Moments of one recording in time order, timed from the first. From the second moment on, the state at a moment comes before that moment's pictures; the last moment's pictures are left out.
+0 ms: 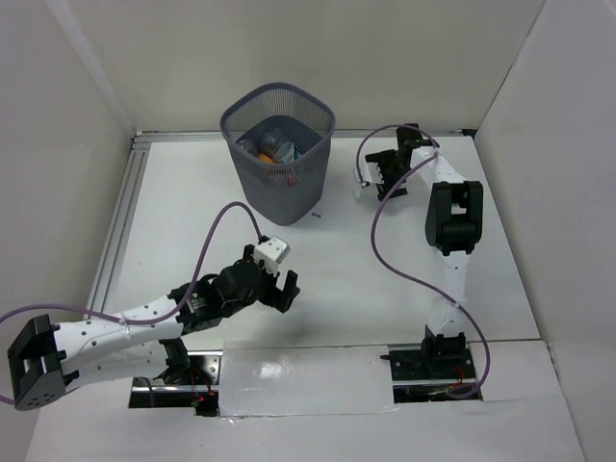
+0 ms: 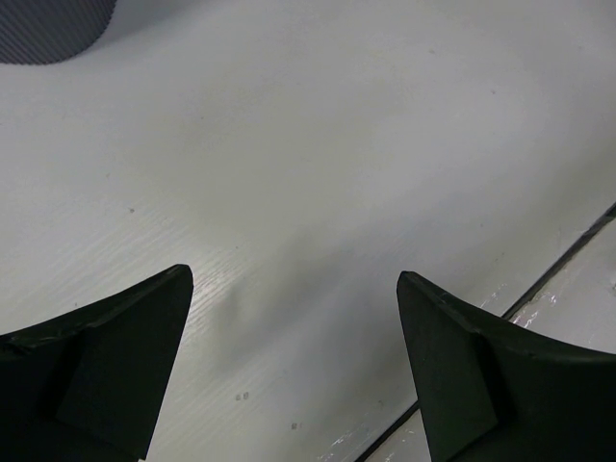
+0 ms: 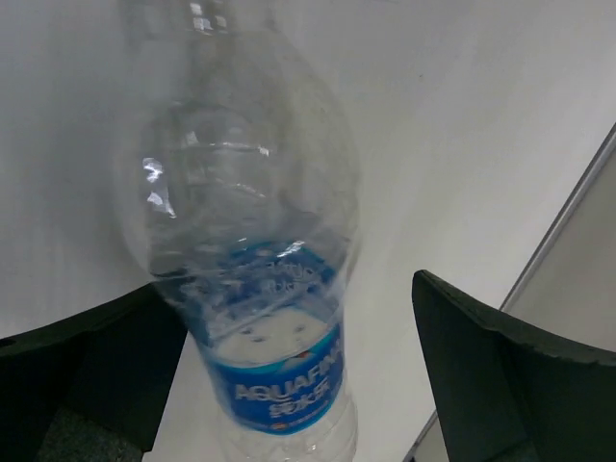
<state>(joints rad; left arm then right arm) -1.03 0.96 0.57 -0.12 -0.27 -0.32 0.04 2.28 1.88 -0.77 -0.38 -1.83</state>
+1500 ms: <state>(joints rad) -0.97 0.70 0.60 -0.21 -0.47 -0.46 0.40 2.20 2.40 -0.13 -0.88 -0.01</state>
